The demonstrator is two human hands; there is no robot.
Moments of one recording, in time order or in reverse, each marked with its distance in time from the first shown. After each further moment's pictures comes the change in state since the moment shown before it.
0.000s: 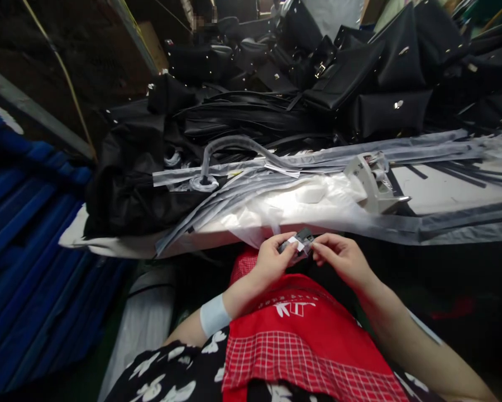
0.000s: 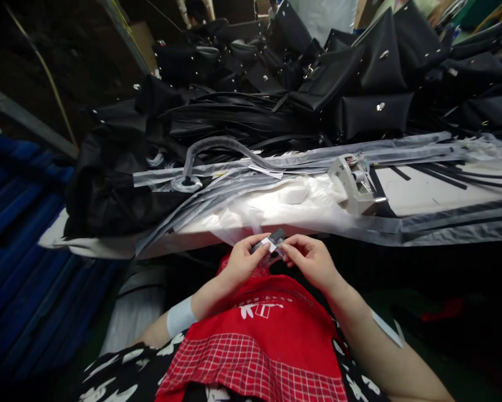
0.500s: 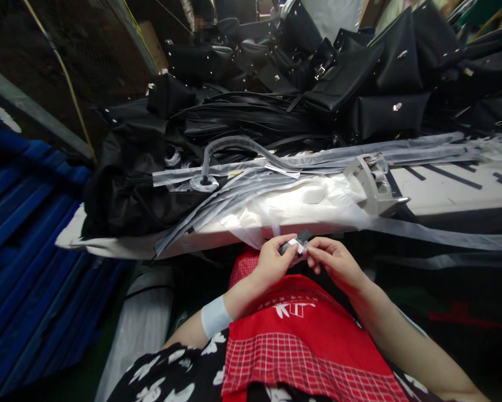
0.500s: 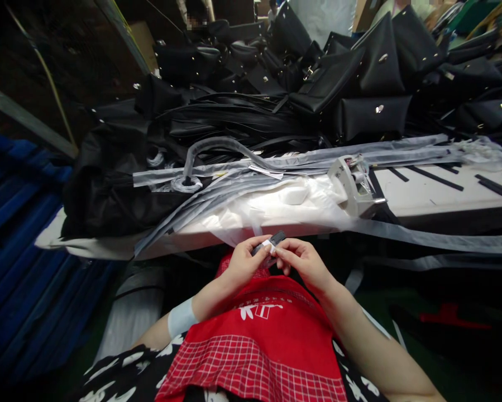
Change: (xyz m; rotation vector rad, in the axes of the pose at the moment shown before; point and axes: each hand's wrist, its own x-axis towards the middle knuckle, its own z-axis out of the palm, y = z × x) left_hand 0.000 -0.006 -0.002 0.078 -0.014 0.030; right_hand -0.003 0.008 0.014 0.291 -0.144 0.107
